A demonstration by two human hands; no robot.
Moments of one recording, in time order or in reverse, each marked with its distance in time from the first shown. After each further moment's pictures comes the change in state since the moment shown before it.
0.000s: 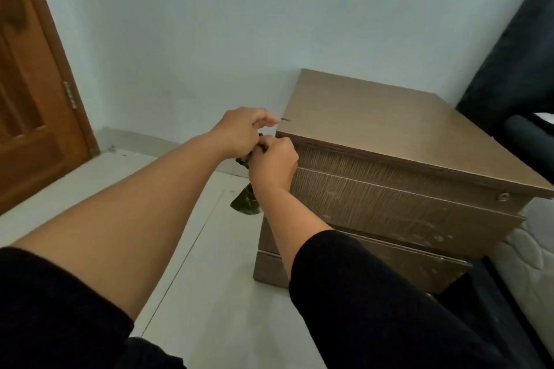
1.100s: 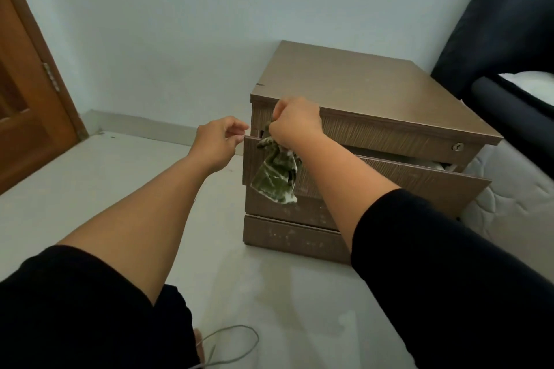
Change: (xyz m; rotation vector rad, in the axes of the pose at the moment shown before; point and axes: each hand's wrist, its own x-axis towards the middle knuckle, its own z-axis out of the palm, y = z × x) left_hand -0.066 -0.010 0.056 -0.082 0.177 -0.133; right_hand -0.010 -0.007 -0.112 -0.366 -0.304 0.040
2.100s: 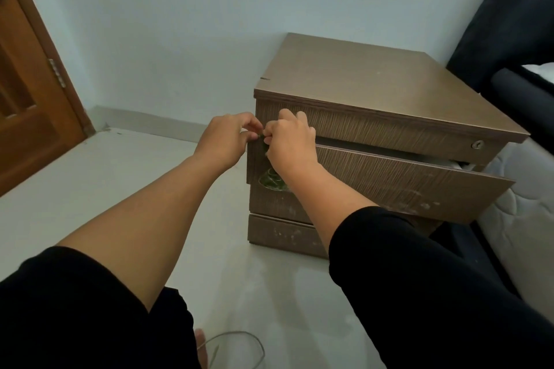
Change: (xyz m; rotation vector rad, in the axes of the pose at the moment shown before) left_hand 0.004 0.006 0.010 0.216 0.013 0.124; right_hand -0.001 0.028 0.051 -0.326 0.127 -0.317
